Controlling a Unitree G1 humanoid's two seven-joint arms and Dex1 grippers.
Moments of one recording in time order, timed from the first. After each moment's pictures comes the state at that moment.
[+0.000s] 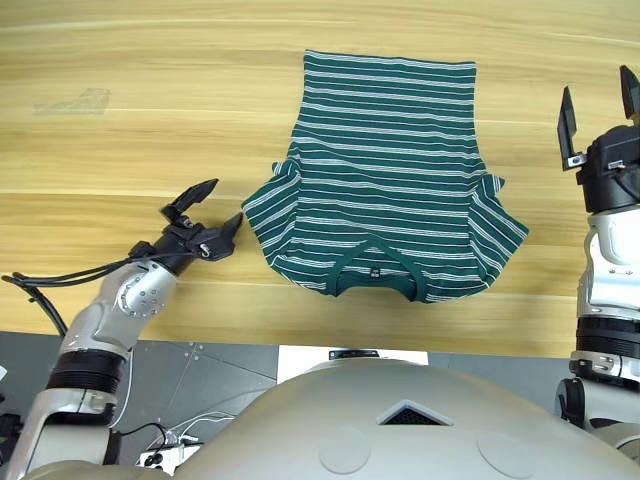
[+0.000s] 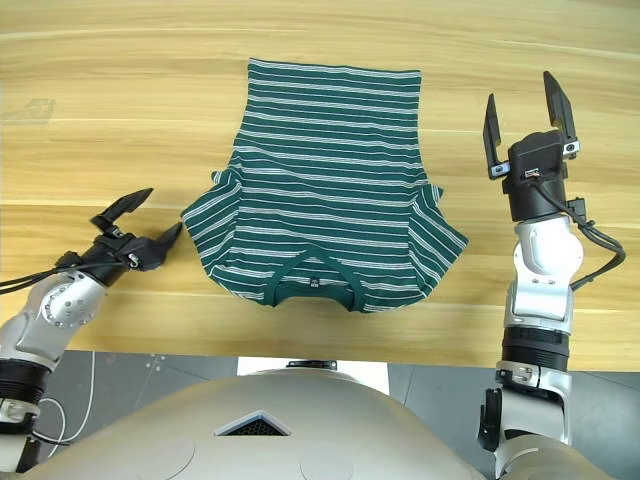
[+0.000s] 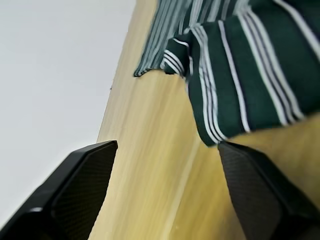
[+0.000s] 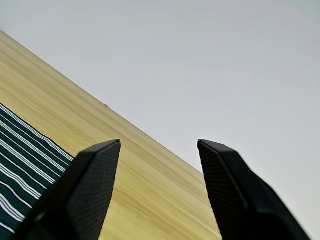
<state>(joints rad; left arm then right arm) 0.22 0.84 -0.14 0.25 0.48 -0.56 -0.09 0.00 -0.47 -0.18 0.15 -0.07 -0.50 0.22</state>
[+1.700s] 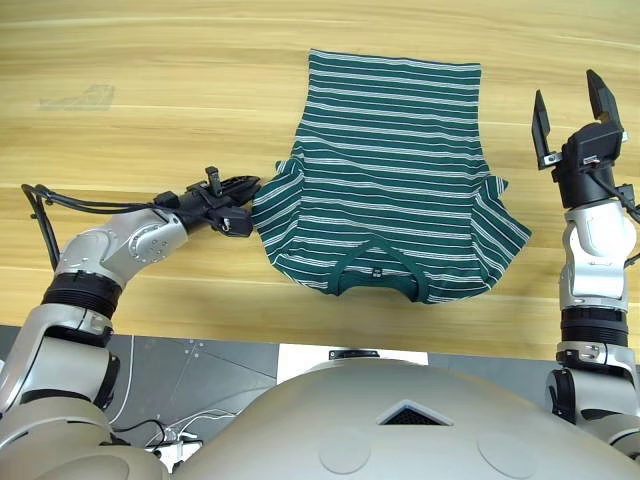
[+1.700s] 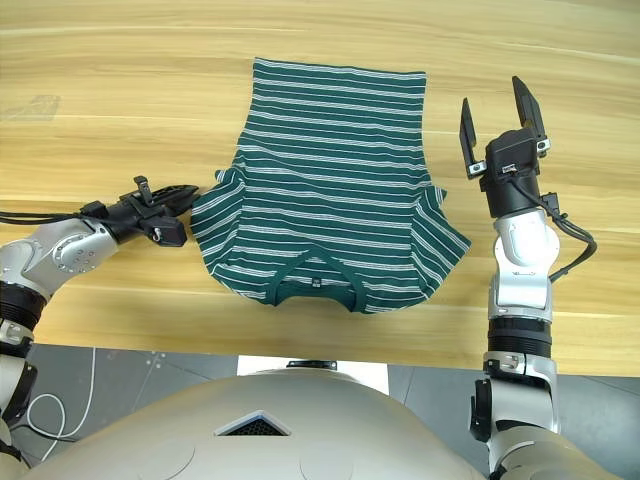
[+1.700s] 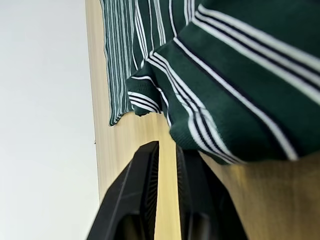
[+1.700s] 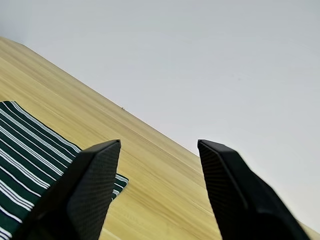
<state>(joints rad) -0.25 0.85 -0.45 0.60 0.67 -0.78 -0.09 -0.05 -0.43 -0.12 0.23 -0.04 -0.51 0.24</state>
